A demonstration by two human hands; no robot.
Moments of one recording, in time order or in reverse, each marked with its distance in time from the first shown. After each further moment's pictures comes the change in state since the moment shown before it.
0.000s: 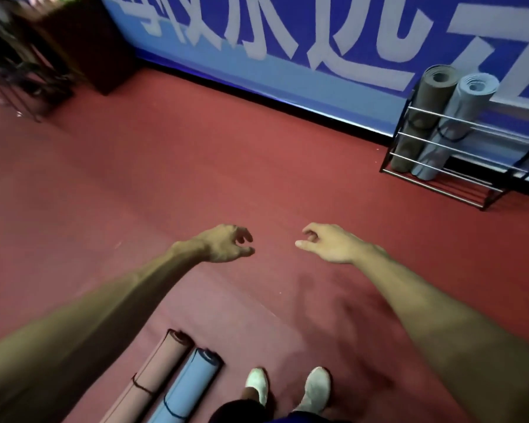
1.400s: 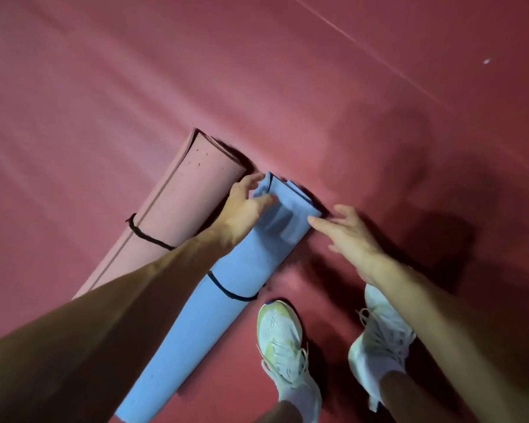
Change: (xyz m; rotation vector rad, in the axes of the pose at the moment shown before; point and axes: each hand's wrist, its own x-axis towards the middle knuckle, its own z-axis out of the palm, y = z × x) left_hand 0.116 -0.543 0.665 -1.084 0.105 -0.460; right_hand 0.272 0.065 0.847 0.781 -0.058 0.595
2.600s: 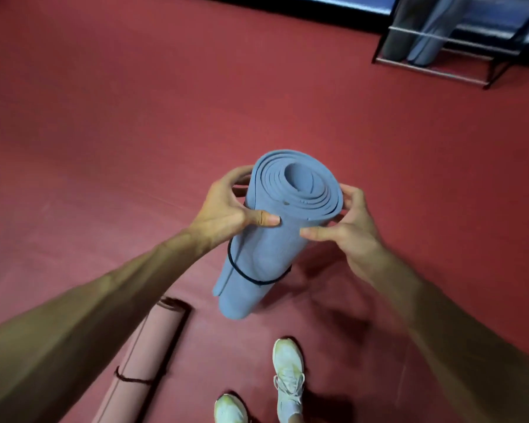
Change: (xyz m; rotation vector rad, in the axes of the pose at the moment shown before) left_hand -0.249 0.471 0.061 0.146 -0.279 0.693; right_hand -0.326 -0.236 -0.332 0.447 0.331 -0.625
